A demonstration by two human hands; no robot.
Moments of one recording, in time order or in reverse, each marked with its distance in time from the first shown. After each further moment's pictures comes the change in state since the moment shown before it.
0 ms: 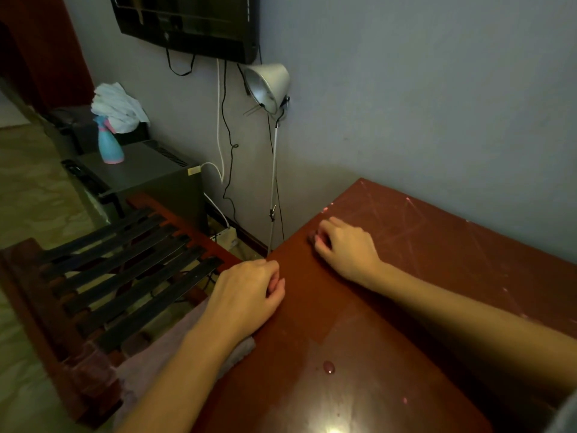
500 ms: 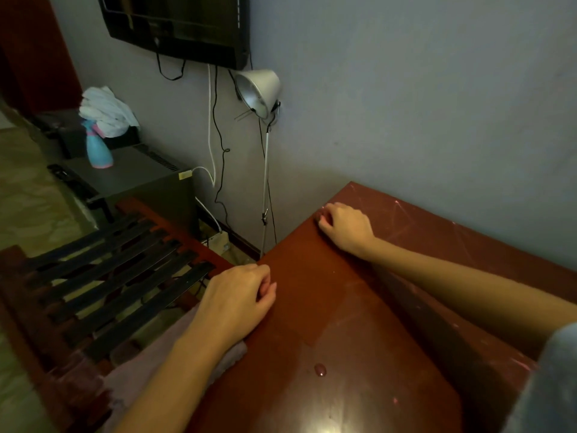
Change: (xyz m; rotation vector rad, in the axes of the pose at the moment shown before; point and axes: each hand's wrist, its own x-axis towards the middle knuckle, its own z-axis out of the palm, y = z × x) left_hand -0.001 -0.001 0.000 -0.019 -0.007 0.007; right_hand 0.044 0.036 -0.002 -0.014 -0.030 0.158
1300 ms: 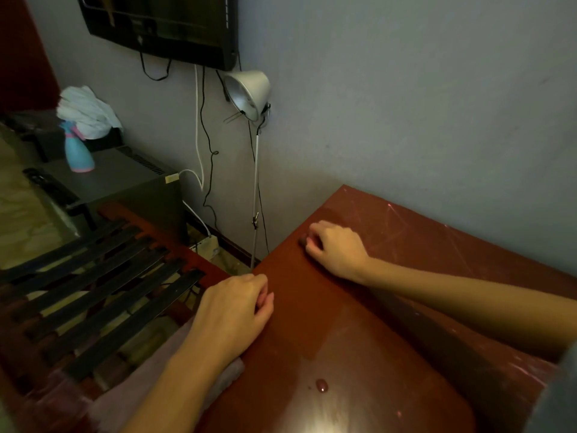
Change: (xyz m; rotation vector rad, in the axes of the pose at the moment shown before) left_hand 0.002 0.000 0.002 -0.007 0.019 0.008; right_hand -0.026 -0.012 0.004 0.001 -0.030 -0.145
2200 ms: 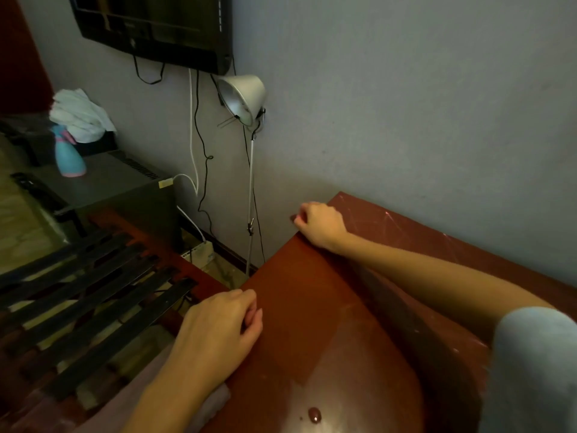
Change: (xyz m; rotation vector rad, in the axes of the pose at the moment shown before) left_hand 0.000 -0.006 0.005 0.050 0.004 0.020; right_hand 0.082 0.022 0.015 0.036 0.039 0.108
